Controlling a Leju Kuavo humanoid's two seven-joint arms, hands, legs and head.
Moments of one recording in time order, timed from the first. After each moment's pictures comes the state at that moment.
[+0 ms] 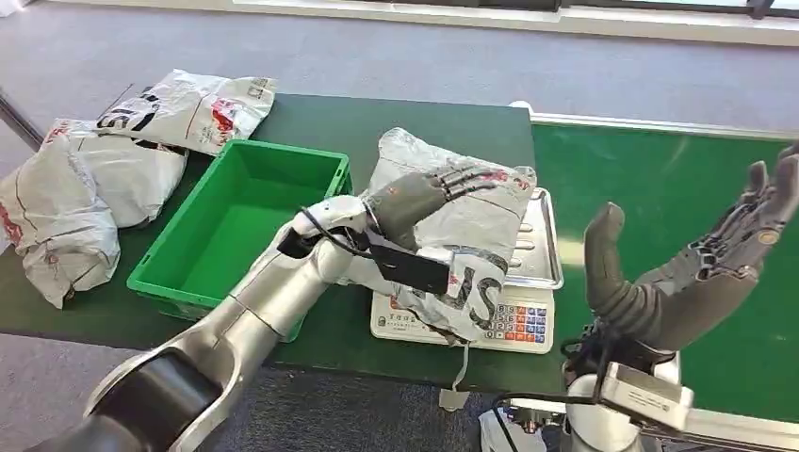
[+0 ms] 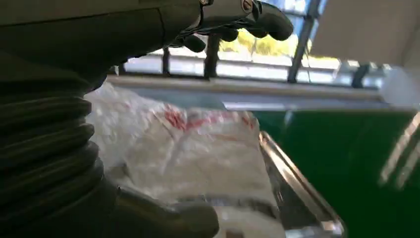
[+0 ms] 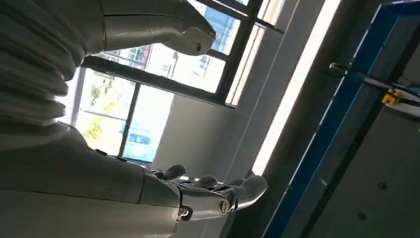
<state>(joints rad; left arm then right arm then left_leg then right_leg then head) -0.84 -0.12 -0.52 -0.80 -0.84 -0.32 -0.63 -0.18 0.24 0.26 -1.83 0.55 -0.70 -0.59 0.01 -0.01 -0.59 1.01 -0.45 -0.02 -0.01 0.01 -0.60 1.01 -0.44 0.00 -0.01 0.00</state>
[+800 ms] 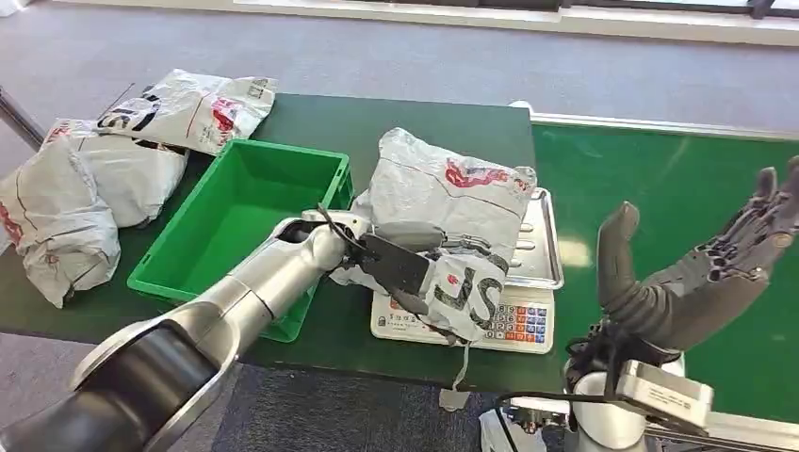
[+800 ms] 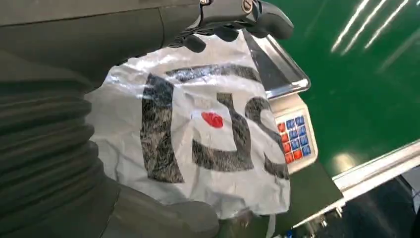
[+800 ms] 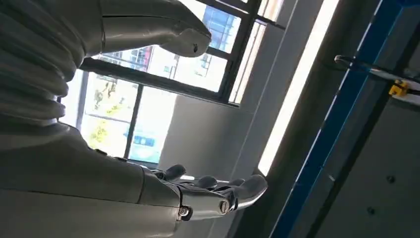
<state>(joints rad) -0.94 -0.07 -0.67 -0.62 -0.61 -0.66 -0.70 -0.18 0.24 0.24 -1.81 0.49 -0.70 -0.62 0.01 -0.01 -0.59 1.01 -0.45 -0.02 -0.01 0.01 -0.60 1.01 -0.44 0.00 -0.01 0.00</state>
